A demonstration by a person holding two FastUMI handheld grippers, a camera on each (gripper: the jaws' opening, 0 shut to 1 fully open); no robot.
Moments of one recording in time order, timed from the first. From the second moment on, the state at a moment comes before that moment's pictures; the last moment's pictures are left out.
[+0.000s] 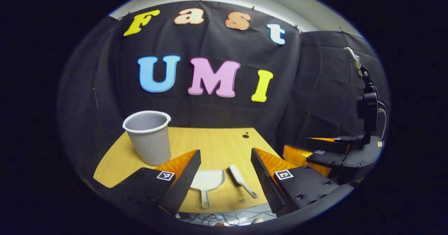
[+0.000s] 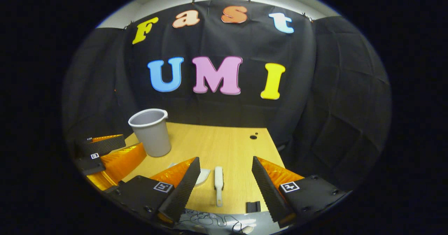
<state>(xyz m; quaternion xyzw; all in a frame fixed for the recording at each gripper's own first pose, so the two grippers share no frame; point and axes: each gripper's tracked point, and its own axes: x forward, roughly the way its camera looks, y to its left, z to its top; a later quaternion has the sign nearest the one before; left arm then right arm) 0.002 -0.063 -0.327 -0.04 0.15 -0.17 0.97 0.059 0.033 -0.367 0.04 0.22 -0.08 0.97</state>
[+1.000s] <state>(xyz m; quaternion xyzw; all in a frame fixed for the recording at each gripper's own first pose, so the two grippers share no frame) -0.027 -0.080 -0.217 -0.01 -0.02 -0.13 0.99 0.044 -0.046 -0.176 0.01 0.00 -0.07 1.00</state>
